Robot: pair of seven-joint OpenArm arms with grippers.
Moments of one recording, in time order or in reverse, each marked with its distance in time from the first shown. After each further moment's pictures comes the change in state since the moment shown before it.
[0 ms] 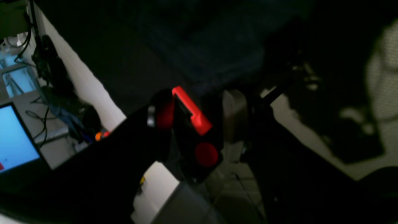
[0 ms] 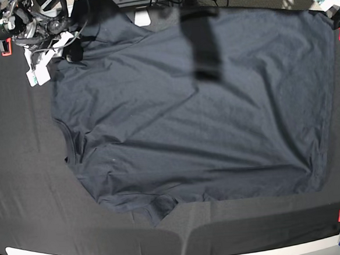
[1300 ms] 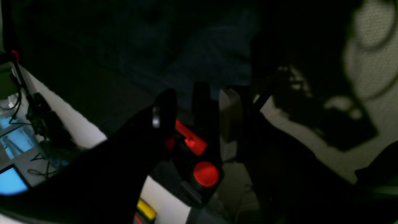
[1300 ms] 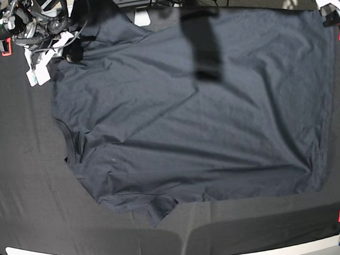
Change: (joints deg) left arm -0.8 -4.1 0.0 -0.1 4.9 -9.8 -7.2; right arm 0.0 0.0 0.0 0.0 0.1 0.0 0.0
